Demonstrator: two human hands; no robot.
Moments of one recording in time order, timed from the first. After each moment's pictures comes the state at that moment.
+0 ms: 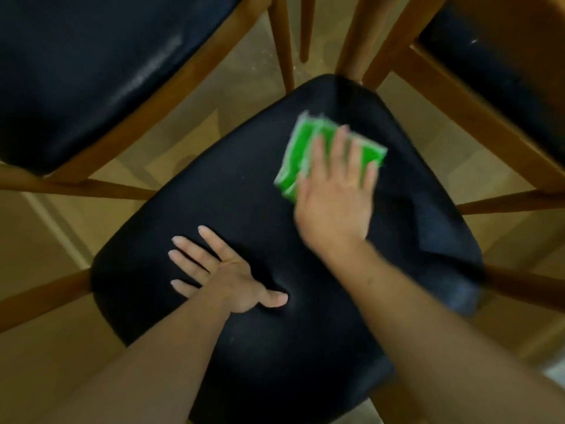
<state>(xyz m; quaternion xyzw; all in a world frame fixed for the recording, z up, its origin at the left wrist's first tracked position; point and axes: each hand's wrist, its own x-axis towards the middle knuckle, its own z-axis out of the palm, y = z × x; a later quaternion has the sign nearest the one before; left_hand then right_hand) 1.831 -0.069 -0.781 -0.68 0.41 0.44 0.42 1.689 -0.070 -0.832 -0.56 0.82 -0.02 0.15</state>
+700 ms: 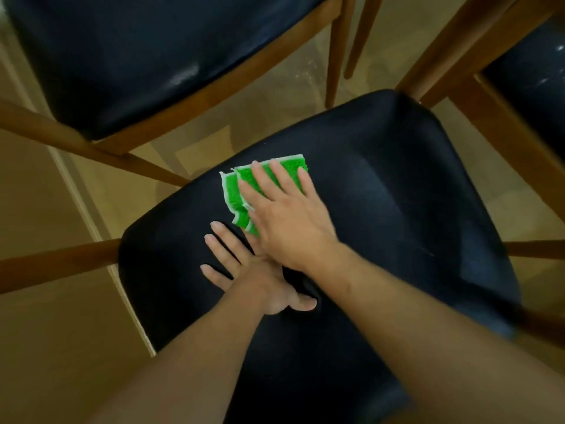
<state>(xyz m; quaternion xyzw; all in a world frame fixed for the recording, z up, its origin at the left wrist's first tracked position) 1.846 -0.054 -0.804 -0.69 0.46 0.42 0.38 1.766 -0.092 -0.832 -0.81 0.55 0.00 0.22</state>
